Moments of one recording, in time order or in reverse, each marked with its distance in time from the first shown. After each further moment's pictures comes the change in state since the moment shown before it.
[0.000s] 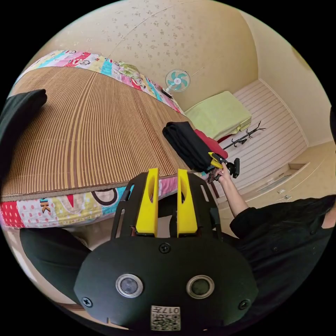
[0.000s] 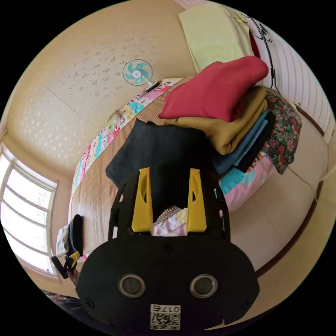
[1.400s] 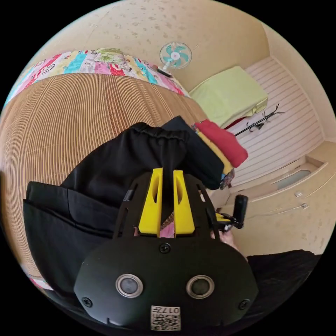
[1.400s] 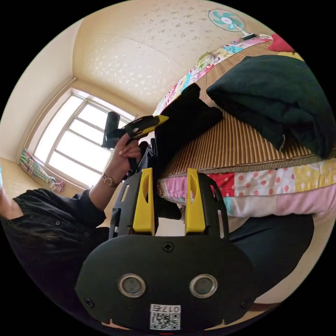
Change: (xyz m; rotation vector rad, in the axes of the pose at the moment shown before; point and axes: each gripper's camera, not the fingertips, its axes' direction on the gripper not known) left arm 0.107 -0.126 0.193 -0.177 -0.102 0.055; right arm -0.124 0.259 -0.060 -0.386 -0.664 -0.337
